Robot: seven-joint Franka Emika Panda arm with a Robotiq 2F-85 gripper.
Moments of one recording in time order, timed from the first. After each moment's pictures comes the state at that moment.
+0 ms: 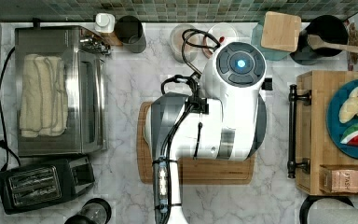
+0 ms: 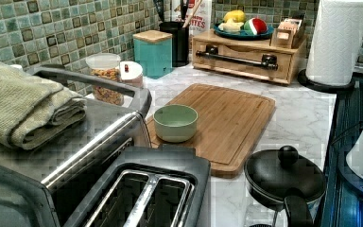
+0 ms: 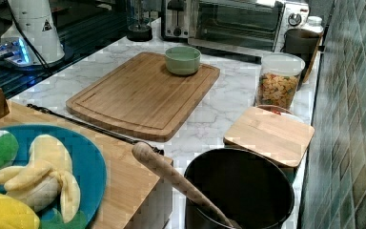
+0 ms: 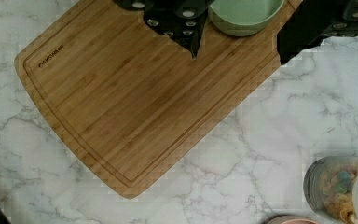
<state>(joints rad) -0.03 0.06 -0.04 -1.86 0.03 0.27 -0.10</state>
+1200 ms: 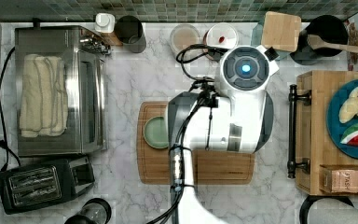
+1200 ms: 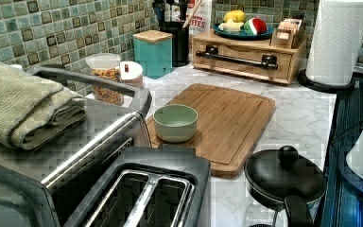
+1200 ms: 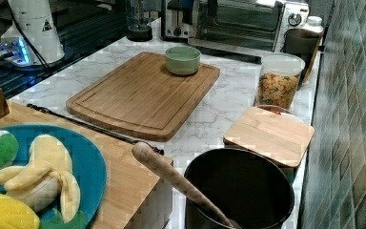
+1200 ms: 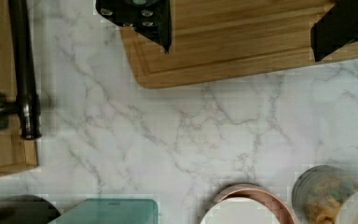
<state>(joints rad) -0.09 0.12 -0.04 -1.90 -0.09 0.49 -0.74</state>
